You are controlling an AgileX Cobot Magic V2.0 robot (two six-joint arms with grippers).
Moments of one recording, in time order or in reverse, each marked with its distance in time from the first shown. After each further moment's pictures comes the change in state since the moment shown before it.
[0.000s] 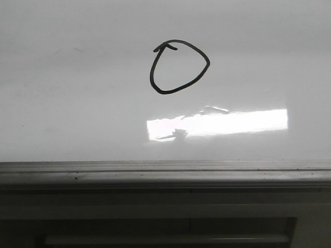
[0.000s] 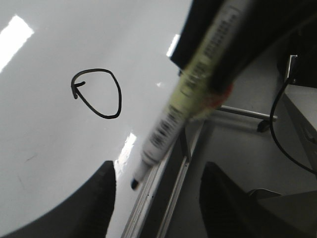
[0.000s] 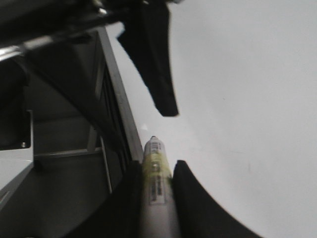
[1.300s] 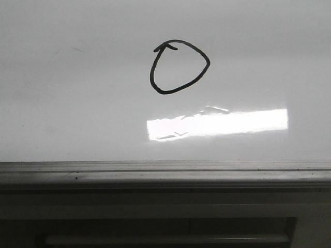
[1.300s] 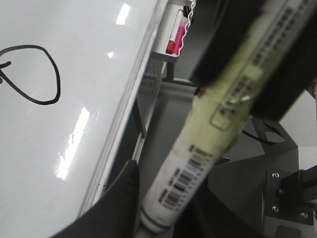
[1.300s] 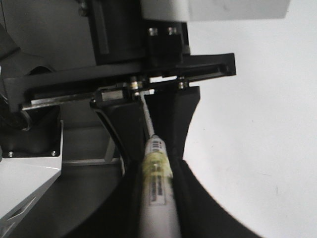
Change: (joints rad) left arm -0.005 0.089 -0.026 -0.081 0.138 0.051; right arm 0.088 0.000 -0.004 0.037 -0.013 -0.014
